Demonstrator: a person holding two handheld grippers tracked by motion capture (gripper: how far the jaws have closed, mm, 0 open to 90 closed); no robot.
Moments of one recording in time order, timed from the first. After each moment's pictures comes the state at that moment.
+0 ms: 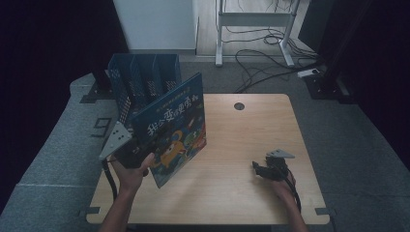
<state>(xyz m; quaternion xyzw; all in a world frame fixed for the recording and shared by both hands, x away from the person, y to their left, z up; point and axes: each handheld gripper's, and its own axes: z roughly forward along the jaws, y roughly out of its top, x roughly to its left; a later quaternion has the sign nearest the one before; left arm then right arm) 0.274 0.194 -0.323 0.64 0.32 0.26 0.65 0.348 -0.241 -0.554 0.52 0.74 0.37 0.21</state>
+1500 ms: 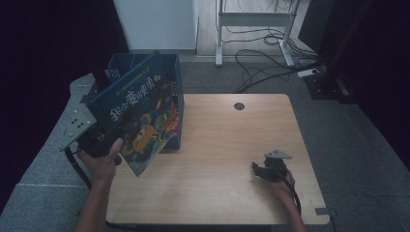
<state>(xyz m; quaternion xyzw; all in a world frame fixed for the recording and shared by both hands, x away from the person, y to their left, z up) 0.279 0.257 -0.291 0.59 0.36 0.33 0.64 0.346 -0.237 -0.554 0.51 0.75 0.35 0.23</state>
